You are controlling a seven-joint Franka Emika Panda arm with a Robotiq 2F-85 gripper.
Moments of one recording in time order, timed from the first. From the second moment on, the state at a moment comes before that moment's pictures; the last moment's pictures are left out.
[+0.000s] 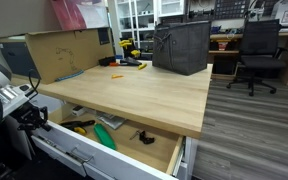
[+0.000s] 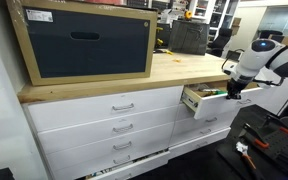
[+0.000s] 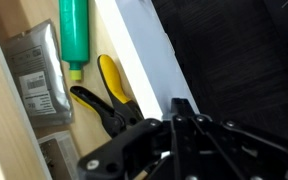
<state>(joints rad) -0.12 0.13 0.05 -2.72 -1.66 2.79 0.47</state>
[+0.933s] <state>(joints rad) -0.07 0.37 0.08 -2.37 -1.47 2.68 0.42</state>
